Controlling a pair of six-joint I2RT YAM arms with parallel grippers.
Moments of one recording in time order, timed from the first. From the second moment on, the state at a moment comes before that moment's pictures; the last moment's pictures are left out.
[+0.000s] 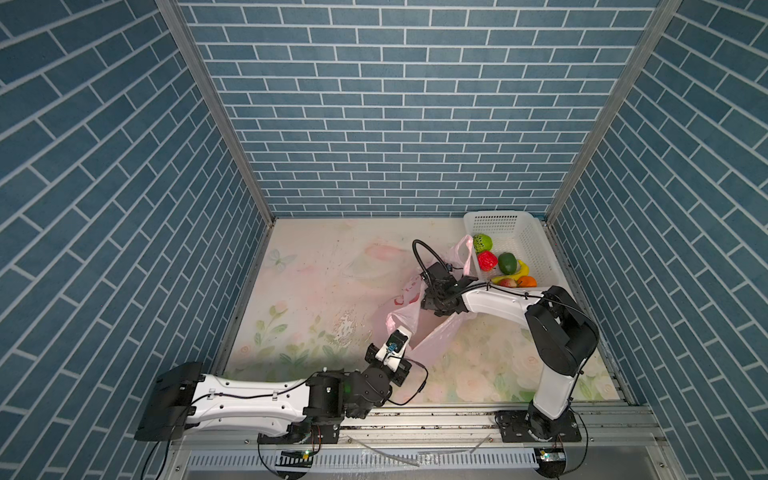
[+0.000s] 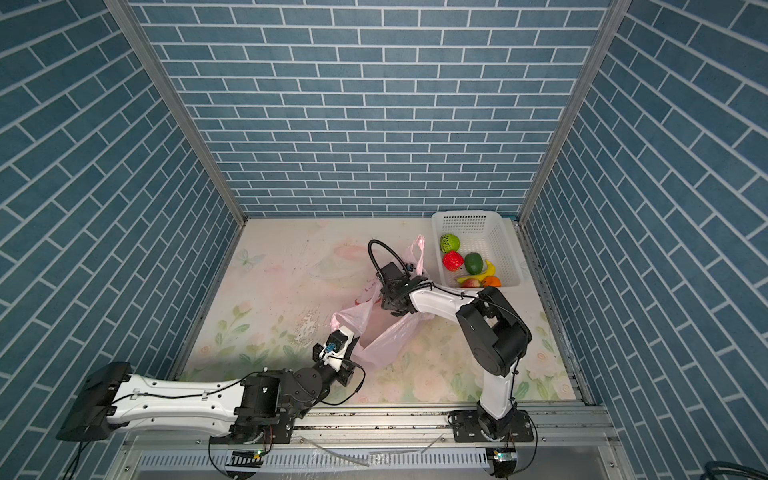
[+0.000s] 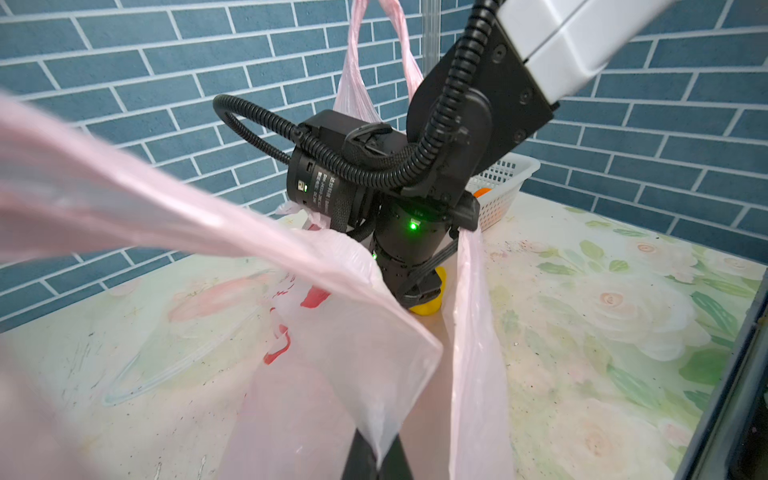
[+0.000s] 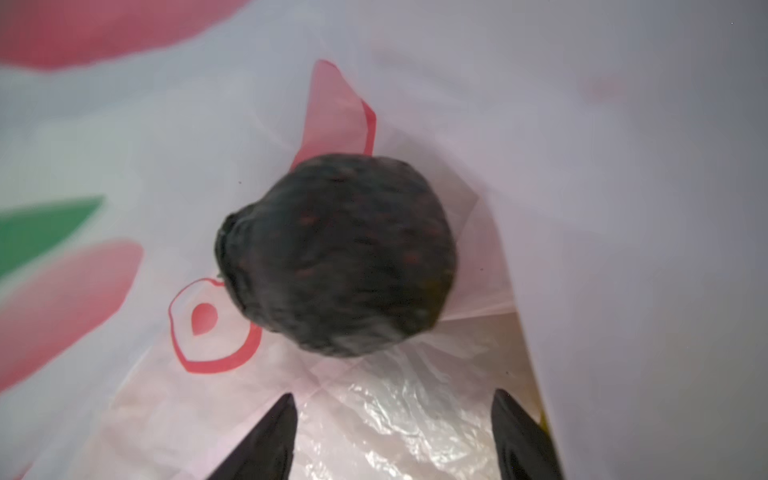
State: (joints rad) left arm -1.49 0.93 0.42 0.21 -0.85 -0.16; right arm 0.76 1.83 1.16 -0.47 0.23 0.83
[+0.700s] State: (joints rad) left arm -1.53 0.95 0.46 0.18 -0.88 -0.21; right arm 0.73 1.77 1.14 -0.38 0.09 0.83
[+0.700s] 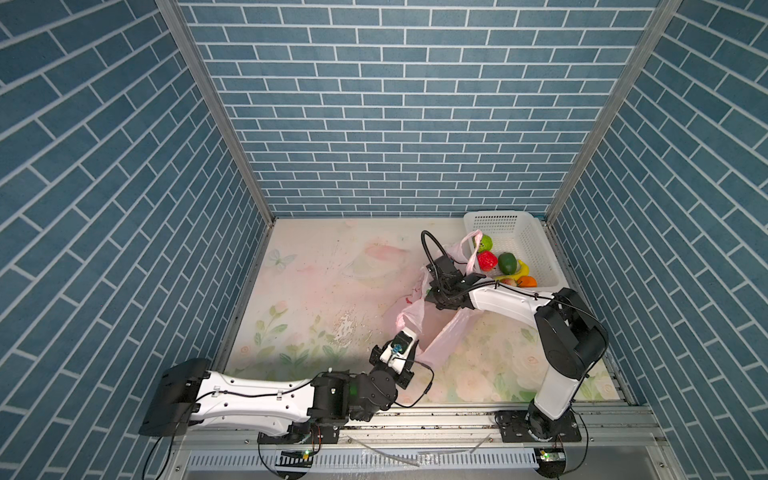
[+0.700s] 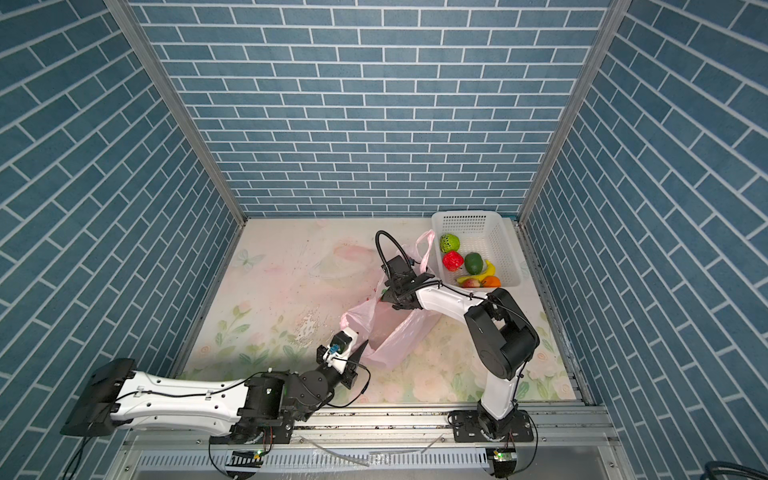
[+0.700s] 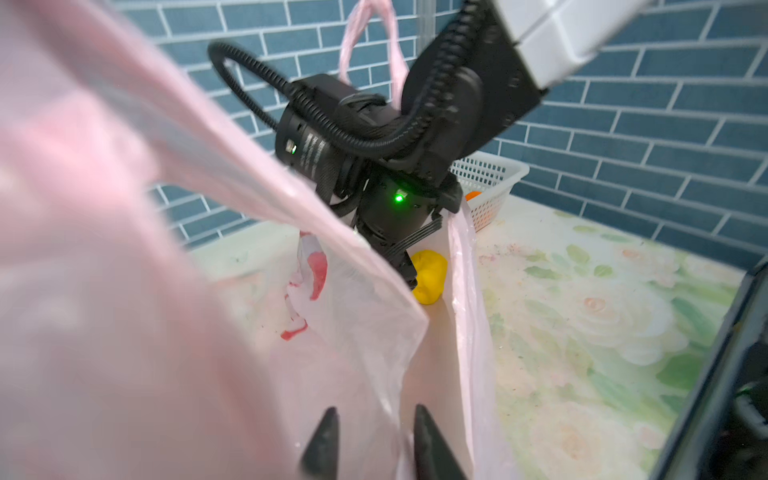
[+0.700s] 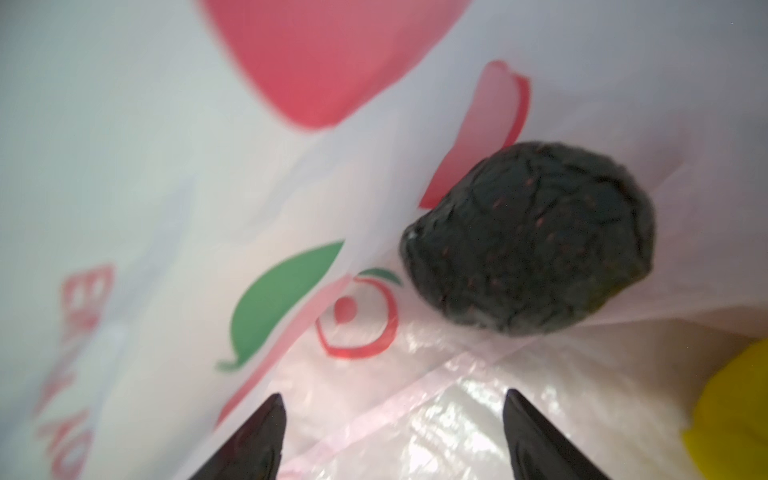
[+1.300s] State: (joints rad) left arm -1.52 0.69 0.56 -0.17 -0.66 -0.28; right arm 0.74 1.74 1.12 -0.38 0.10 0.81
